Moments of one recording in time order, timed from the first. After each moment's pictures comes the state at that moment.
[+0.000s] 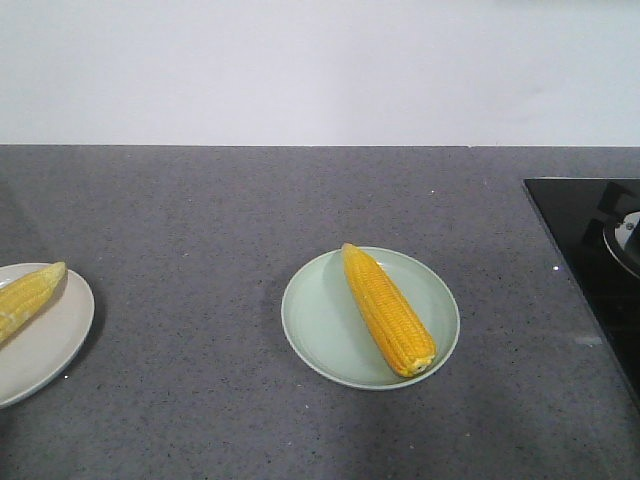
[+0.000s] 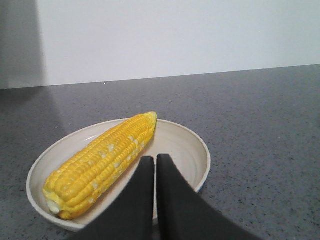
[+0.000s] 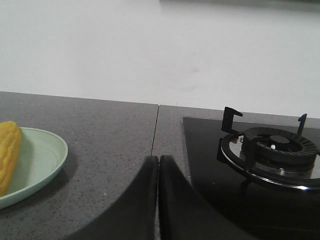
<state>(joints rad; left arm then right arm) 0.00 -0.01 0.03 -0.09 0.14 0.12 0.01 -0.01 0.03 0.08 0.07 -0.10</state>
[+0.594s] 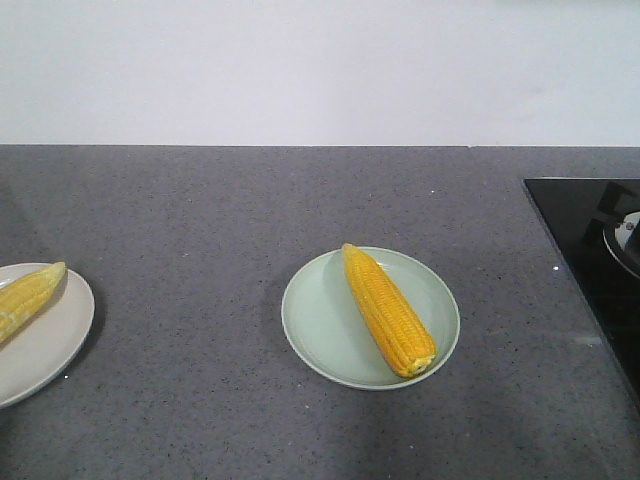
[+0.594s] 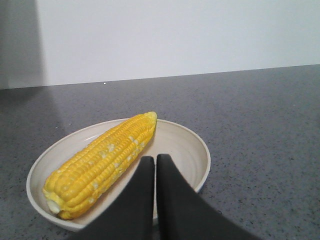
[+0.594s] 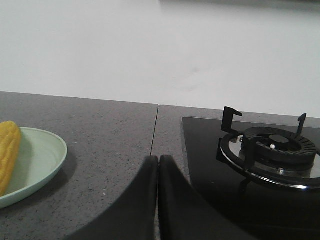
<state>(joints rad) 0.00 -0.01 0.03 -0.09 0.14 0.12 0.01 -0.01 0.03 0.08 0.07 -0.10</state>
